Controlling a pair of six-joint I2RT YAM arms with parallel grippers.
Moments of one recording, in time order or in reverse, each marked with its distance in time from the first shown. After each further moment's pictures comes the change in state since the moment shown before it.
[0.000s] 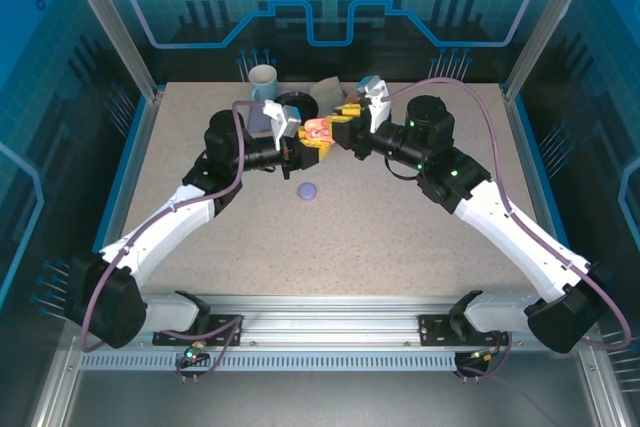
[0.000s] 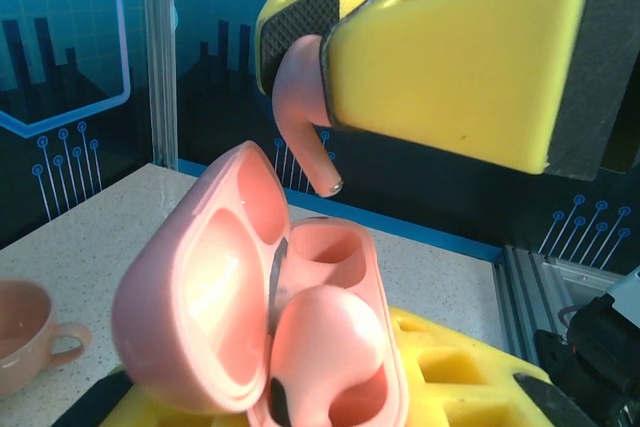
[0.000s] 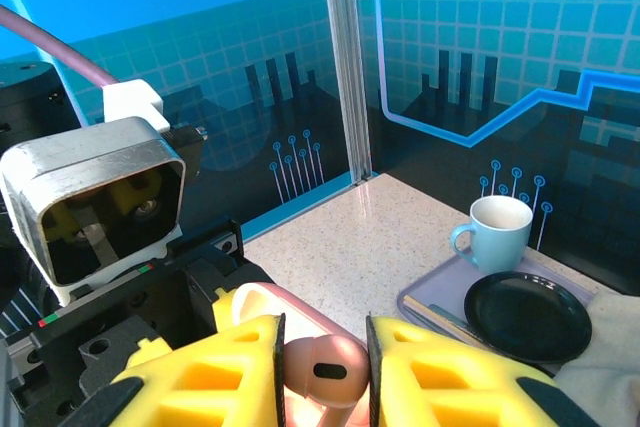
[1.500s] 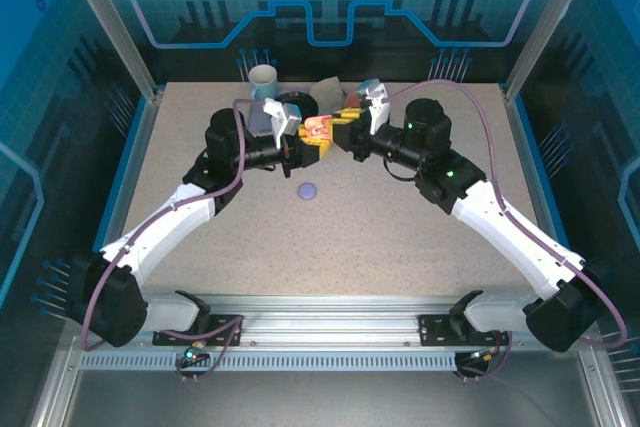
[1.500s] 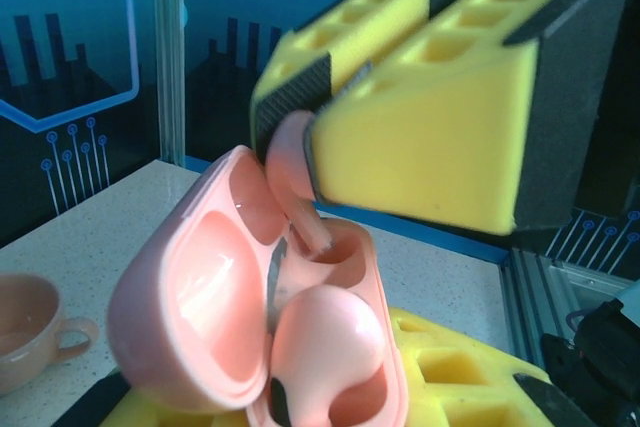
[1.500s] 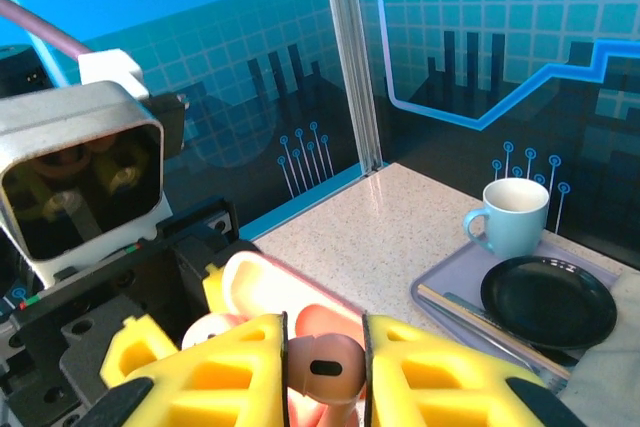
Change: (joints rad) left arm 0.000 0.005 0.011 -0.009 -0.024 -0.002; right arm -0.019 0.008 -0.057 0.050 -0.040 0.052
